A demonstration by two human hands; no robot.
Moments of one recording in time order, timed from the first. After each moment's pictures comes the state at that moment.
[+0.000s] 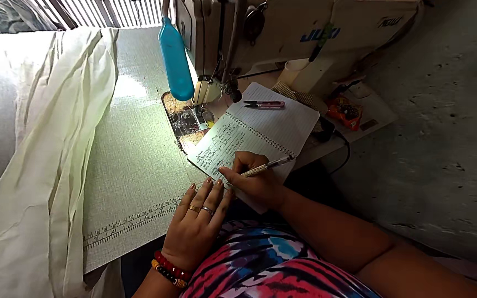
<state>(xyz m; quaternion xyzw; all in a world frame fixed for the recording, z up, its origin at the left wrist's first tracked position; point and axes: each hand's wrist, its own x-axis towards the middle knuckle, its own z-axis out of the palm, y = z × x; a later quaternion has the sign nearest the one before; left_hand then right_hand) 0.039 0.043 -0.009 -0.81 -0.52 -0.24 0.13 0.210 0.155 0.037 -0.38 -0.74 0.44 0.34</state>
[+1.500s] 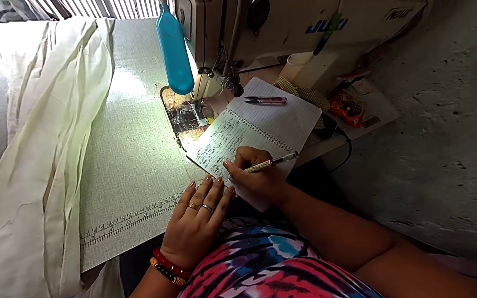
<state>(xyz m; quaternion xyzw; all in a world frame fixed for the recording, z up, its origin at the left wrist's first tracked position) 0.039 0.043 -0.009 -0.81 -0.52 -0.24 0.13 0.212 0.158 0.035 -0.36 -0.74 0.44 0.36</state>
